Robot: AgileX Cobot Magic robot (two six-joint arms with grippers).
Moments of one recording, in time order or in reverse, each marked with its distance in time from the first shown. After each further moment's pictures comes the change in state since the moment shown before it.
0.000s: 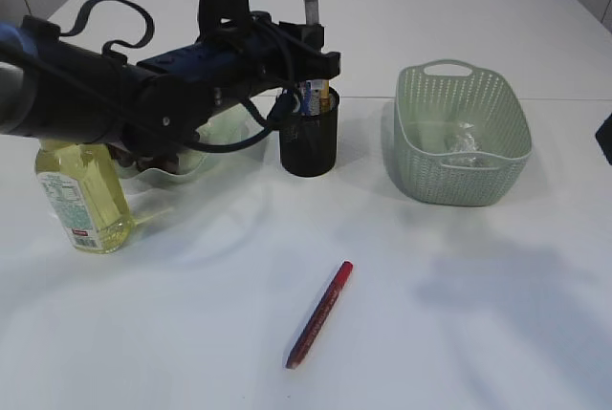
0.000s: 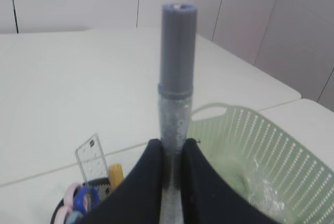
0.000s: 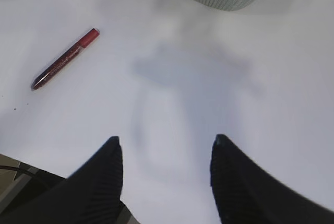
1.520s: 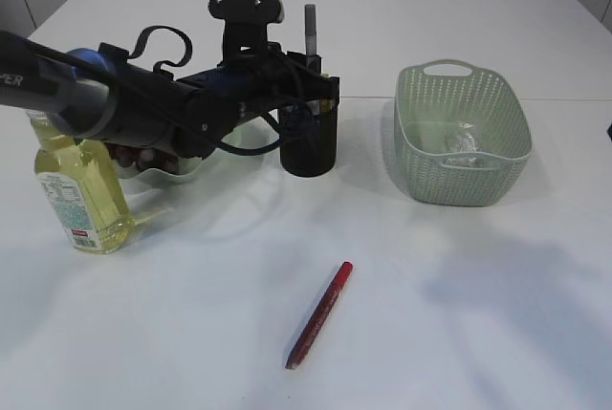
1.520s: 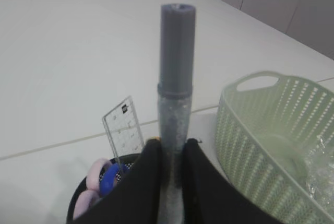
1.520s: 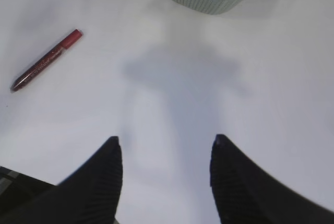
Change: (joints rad) left arm 0.053 0.213 -0.201 -0.002 0.072 0.000; right arm 0.000 0.000 0.000 -0.051 0.002 -0.004
